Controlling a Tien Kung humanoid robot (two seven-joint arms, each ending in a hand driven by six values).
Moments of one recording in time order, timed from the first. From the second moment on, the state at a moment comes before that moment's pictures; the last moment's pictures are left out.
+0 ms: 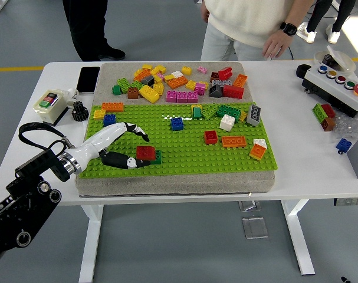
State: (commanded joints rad) left arm -0.41 0.20 -1.18 -1.09 1.93 -0.16 -0.33; right arm 0.17 -0.13 1.40 0.18 -0.97 -0.10 -0.07
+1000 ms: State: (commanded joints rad) left arm -0.39 0.20 -1.18 -1.07 1.96 -0.17 -0.33; right arm 0.17 -0.13 1.39 0.18 -0.96 -0.10 -0.08
